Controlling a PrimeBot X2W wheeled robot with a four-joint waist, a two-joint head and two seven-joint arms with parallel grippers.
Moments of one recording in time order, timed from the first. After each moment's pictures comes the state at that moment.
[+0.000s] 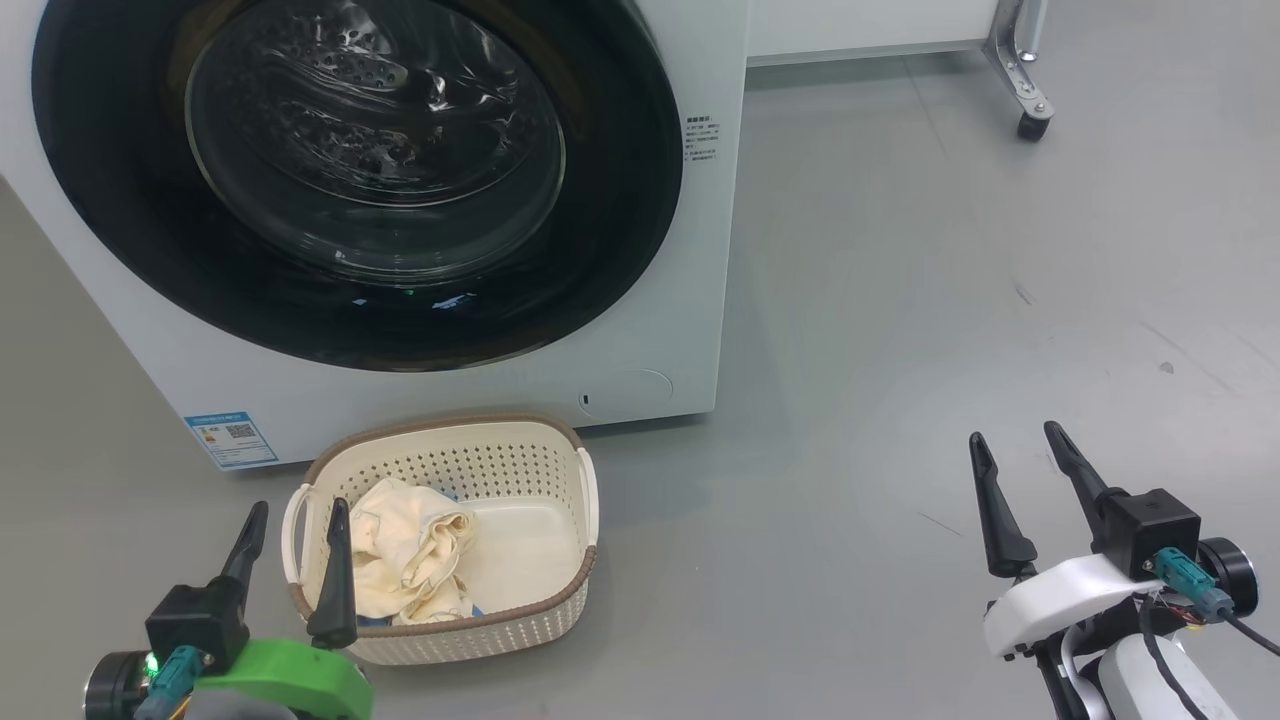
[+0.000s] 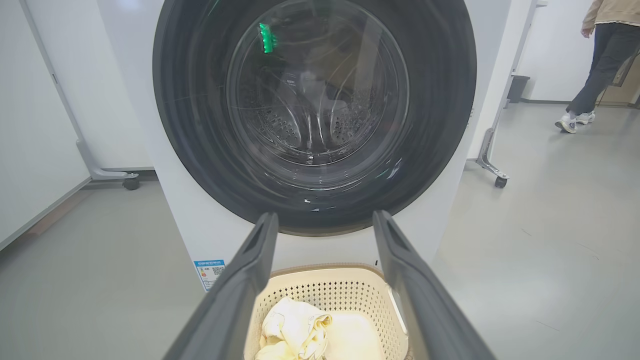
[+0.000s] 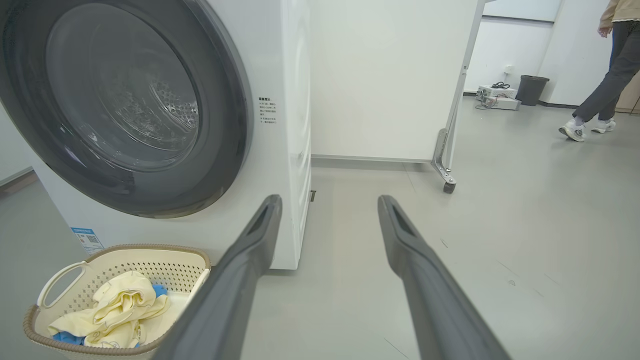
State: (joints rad) left arm -0.05 0.08 -0.10 0.30 -0.33 -0.03 -0.25; right arm -0.08 -0.18 0.21 0.29 0.31 -0.01 -0.25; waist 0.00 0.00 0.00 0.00
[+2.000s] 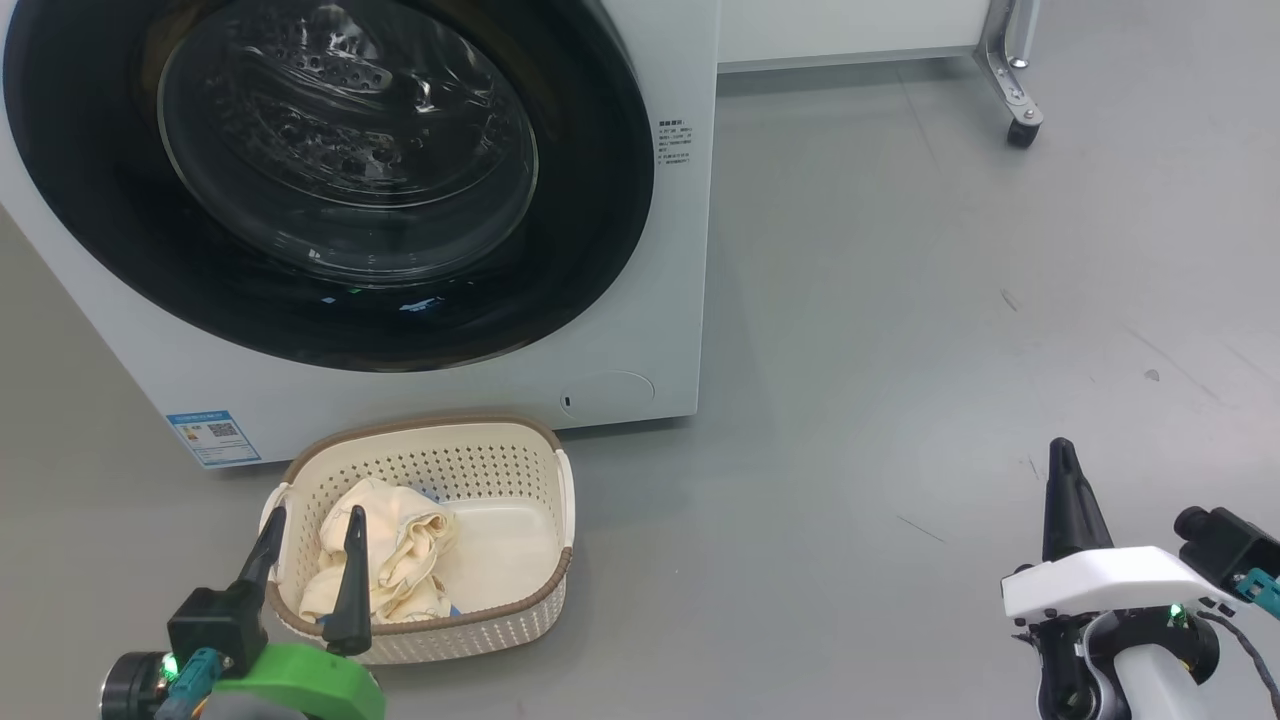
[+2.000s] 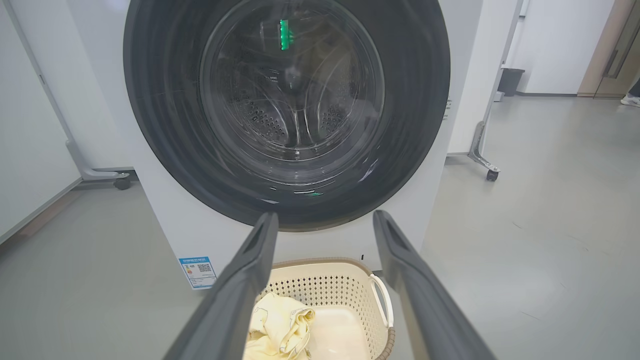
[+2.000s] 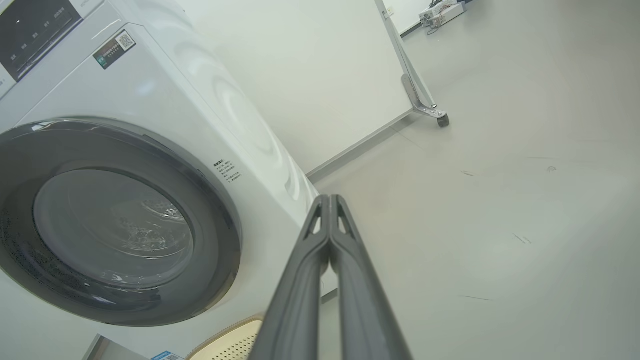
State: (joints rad) left arm -0.05 0.05 -0.09 0.31 -0.29 -0.05 -0.25; right arm -0.08 -0.03 0.05 0.32 0.71 0.10 -0.23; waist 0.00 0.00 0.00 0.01
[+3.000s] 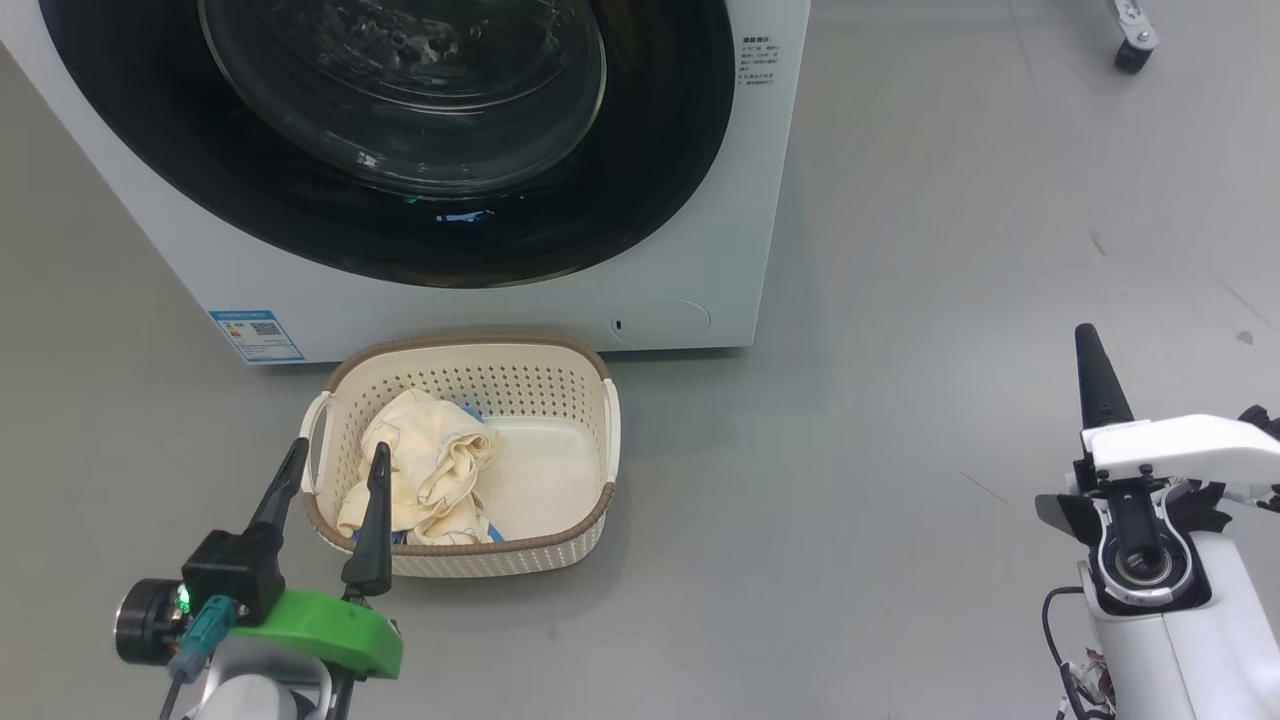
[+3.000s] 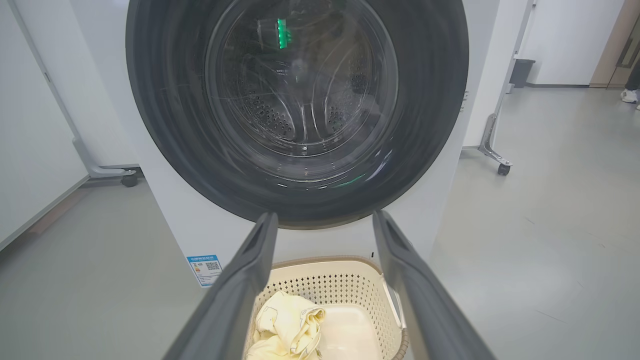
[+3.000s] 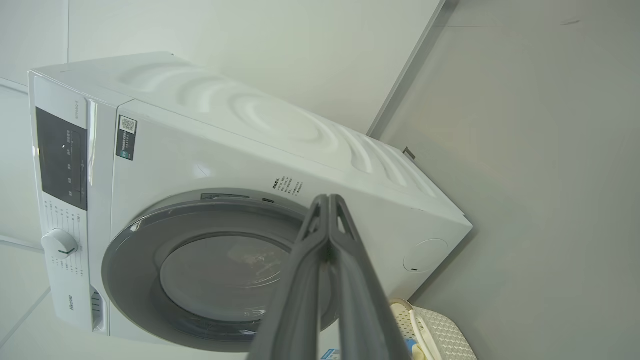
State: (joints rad) left arm -0.12 0.05 -0.12 0.28 -0.26 -0.07 -0.25; right arm -0.27 -0.04 -0.05 0.32 1.25 0.11 0.00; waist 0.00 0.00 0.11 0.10
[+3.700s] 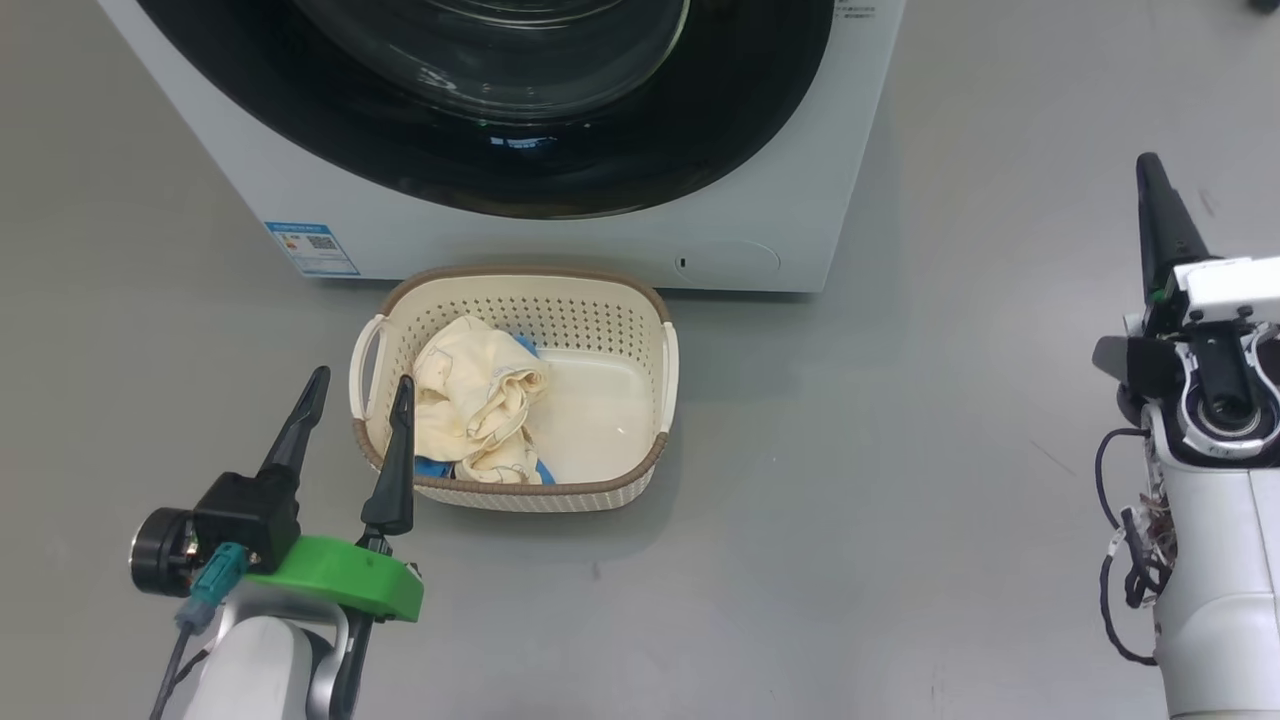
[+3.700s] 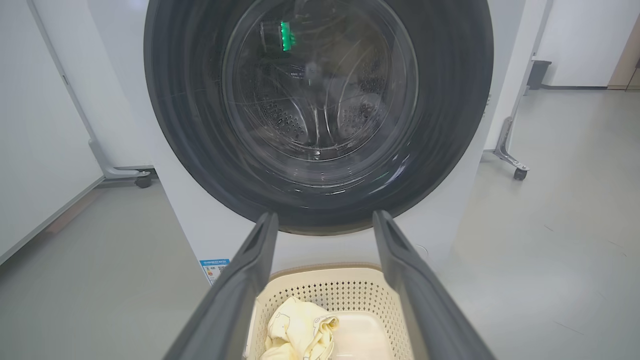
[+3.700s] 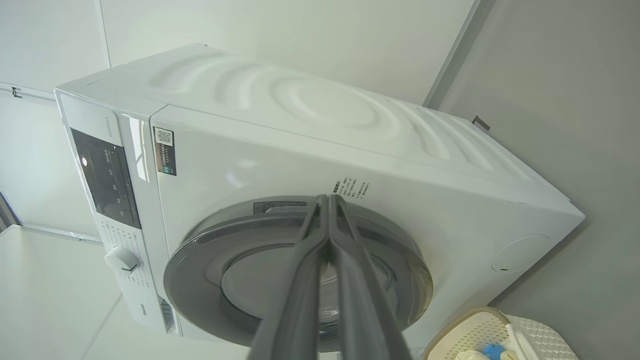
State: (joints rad) left arm -0.21 0.04 -0.16 0.25 -0.27 -0.08 -0.25; right arm -0.50 -0.08 -0.12 0.35 1.39 0.09 0.10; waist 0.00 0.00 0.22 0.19
